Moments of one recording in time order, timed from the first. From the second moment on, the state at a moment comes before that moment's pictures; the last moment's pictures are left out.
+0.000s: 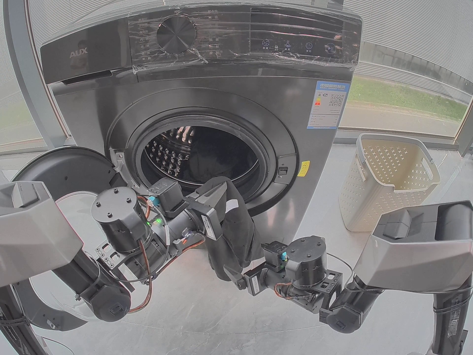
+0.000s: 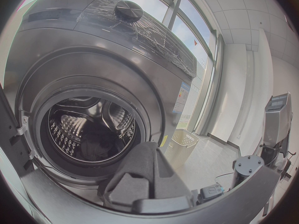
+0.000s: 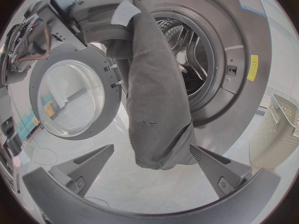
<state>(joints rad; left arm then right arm) -0.62 1.98 -0.57 -1.54 -0.01 -0.12 0.81 2.30 -0.72 -1.28 -0.15 0.05</state>
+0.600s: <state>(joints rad) -0.62 1.98 -0.56 -1.55 -0.01 -0.12 0.68 2.24 -0.70 -1.27 -0.16 0.05</state>
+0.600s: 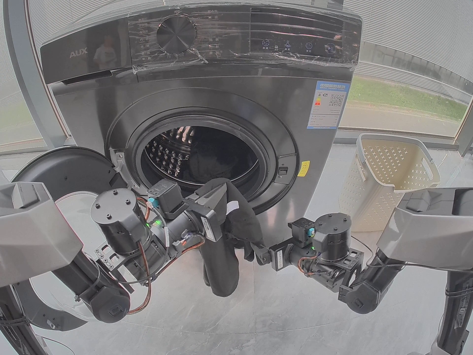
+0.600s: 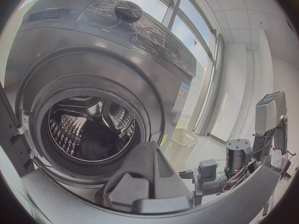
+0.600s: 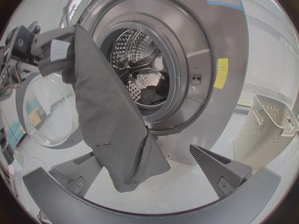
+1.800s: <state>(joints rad) -0.62 1.98 -0.53 -1.55 -0.01 -0.12 0.62 2.19 -0.70 -1.28 -0.18 0.05</state>
